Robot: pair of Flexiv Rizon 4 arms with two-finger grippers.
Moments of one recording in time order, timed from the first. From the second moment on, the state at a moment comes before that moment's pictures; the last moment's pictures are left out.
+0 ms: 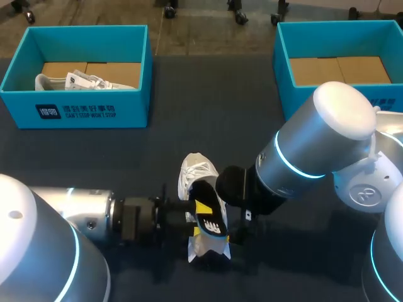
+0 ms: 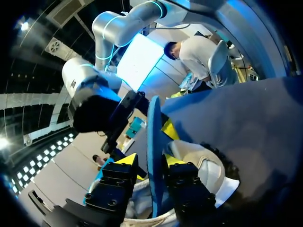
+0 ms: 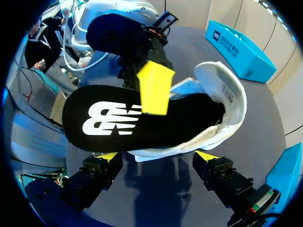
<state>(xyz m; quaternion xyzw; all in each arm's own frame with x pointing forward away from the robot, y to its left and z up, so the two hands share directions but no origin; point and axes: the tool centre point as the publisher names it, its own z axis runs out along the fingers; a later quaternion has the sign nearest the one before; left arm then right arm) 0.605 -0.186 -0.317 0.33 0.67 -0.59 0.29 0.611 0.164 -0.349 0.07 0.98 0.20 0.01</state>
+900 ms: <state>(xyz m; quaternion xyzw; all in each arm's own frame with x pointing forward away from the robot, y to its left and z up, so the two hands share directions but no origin) 0.618 -0.183 -0.336 0.35 0.68 -0.55 0.33 0.611 0.164 -0.349 0.07 0.98 0.20 0.01</state>
